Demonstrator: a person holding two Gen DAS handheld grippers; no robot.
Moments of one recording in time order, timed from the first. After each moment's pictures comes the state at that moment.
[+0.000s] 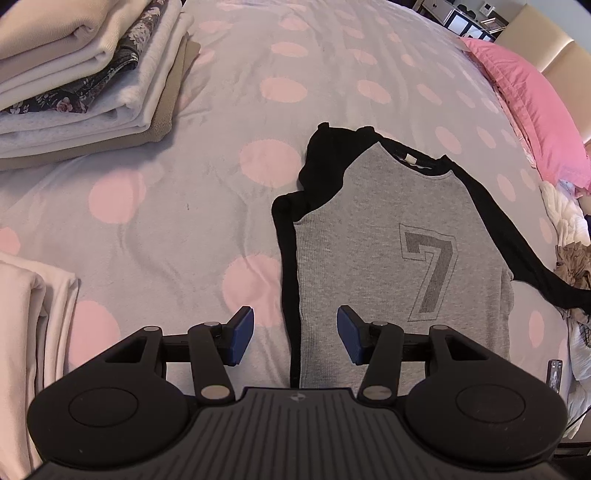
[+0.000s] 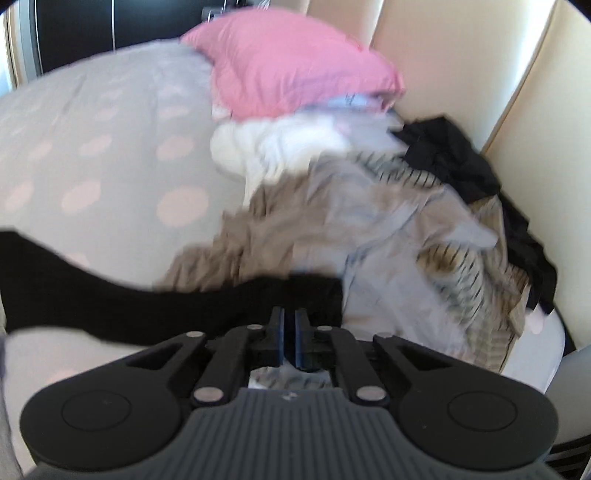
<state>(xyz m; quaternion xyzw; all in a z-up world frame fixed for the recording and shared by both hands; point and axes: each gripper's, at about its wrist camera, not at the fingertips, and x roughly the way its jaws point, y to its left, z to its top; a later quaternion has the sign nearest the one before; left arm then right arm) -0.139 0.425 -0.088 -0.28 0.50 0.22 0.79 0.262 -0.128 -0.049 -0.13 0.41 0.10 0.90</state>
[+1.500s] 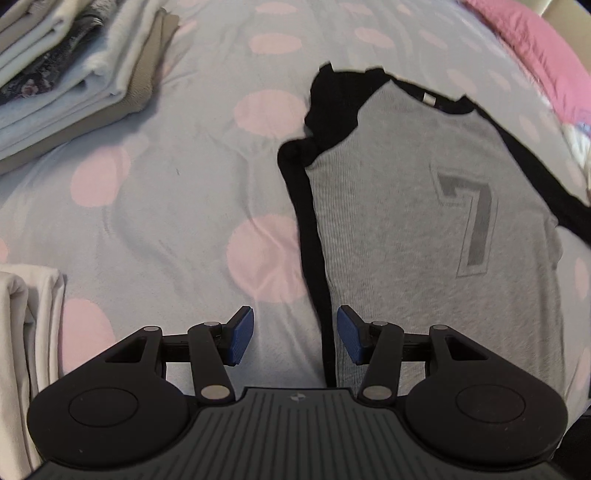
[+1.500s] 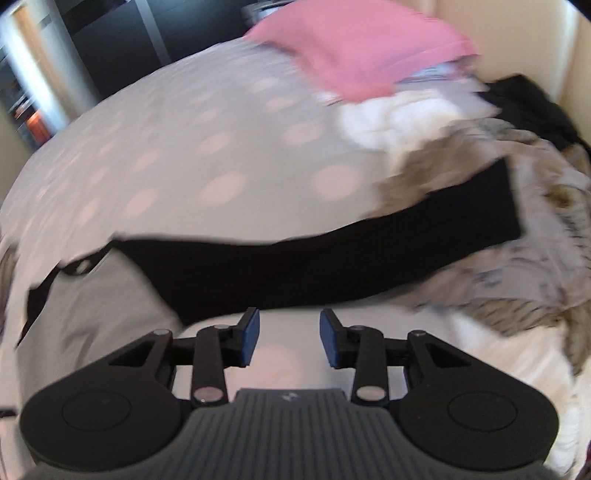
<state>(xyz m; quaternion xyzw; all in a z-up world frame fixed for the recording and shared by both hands) -0.130 0.416 -0.147 -0.22 0.56 0.21 0.77 0.188 -0.024 -0.045 -0.01 0.48 0.22 0.85</state>
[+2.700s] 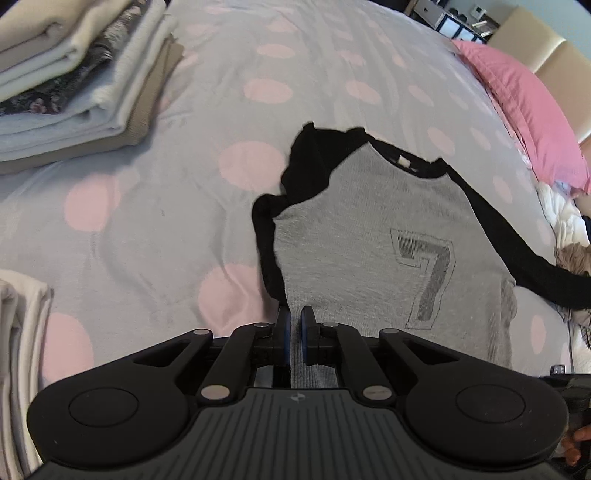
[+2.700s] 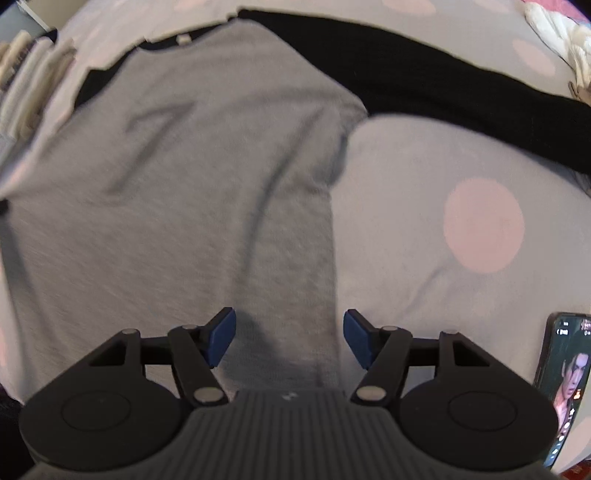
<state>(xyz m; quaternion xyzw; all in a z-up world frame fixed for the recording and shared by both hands) -0.127 0.422 -0.107 -0.28 0.49 0.21 0.80 0.090 0.091 -0.164 -0.16 0.62 0.31 0.70</state>
